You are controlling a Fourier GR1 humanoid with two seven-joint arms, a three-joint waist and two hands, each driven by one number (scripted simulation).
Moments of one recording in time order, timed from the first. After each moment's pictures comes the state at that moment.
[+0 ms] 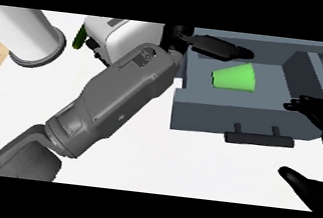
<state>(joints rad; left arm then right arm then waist) -1.28 0.01 -0.48 -0.56 0.78 0.42 -0.44 -0.10 -0.15 -0.14 -2.06 -0.36 0.27 0.17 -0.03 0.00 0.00</state>
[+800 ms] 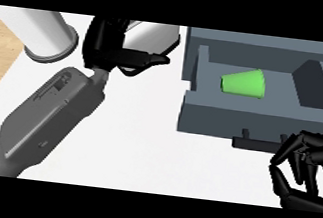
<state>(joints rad) -0.82 0.29 -0.42 -1.10 0.80 0.44 -0.35 -0.01 -0.27 -0.05 -2.11 -0.08 0.38 0.15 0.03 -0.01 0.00</state>
